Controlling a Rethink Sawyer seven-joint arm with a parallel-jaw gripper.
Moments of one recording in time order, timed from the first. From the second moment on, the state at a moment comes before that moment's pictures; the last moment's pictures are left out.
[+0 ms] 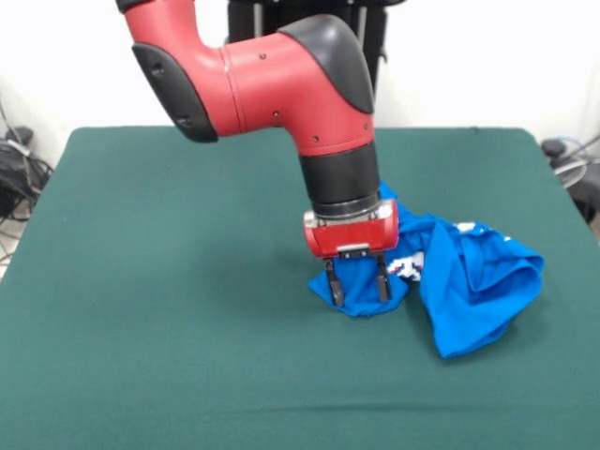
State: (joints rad) arm -0.61 -0.37 0.48 1.66 -0.71 0.12 2.09
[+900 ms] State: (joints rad) arm -0.62 -0.36 0.48 1.65 -0.75 0.14 2.09
